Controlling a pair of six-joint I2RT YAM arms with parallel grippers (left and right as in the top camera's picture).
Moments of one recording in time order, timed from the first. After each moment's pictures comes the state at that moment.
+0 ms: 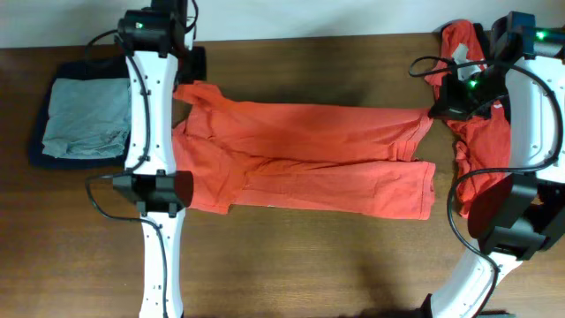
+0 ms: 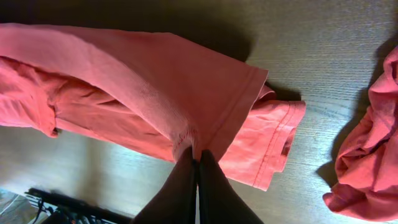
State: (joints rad) left arm -0.12 2.64 3.12 -1.68 -0.07 -0.08; right arm -0.25 2.07 2.11 -1.53 -0.39 -0.11
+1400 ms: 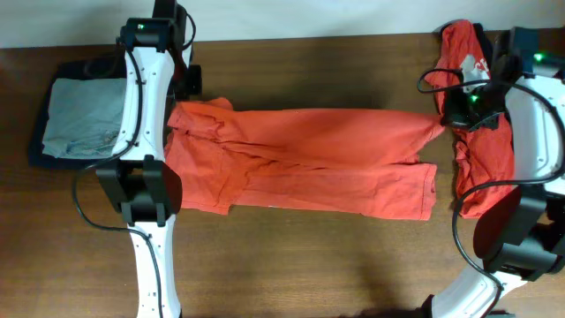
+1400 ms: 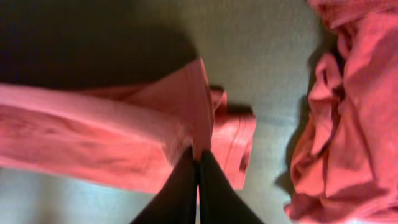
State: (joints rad) left arm -0.08 2.48 2.62 -1.52 -0.09 -0.08; right arm -0.28 1.94 1.83 -1.27 -0.24 -0.10
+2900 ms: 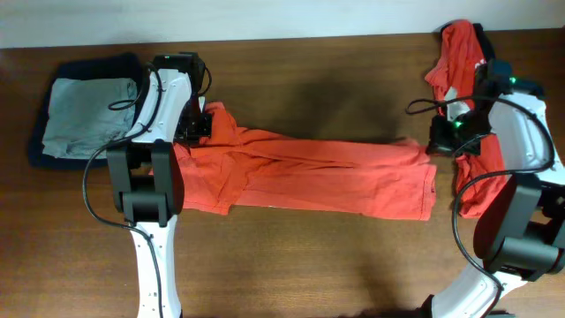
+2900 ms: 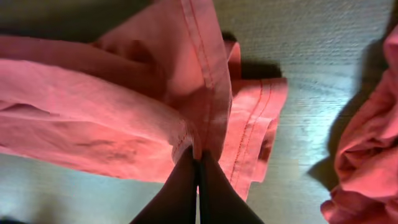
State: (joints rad) left arm -0.09 2.48 2.18 -1.45 -0.11 -0.10; right arm -0.28 1.94 1.58 -1.19 -0.27 -0.08
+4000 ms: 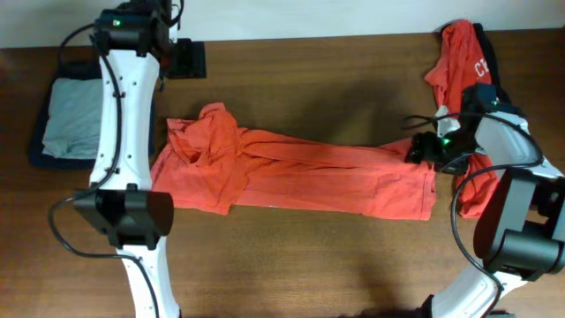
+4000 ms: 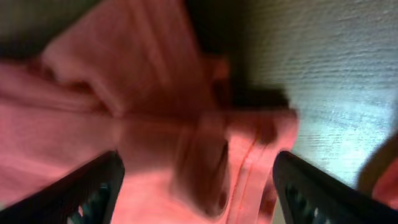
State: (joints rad) left arm -0.09 2.24 2.55 -1.42 -0.11 -0.11; right arm -0.28 1.94 1.36 -0.92 -0.25 -0.04
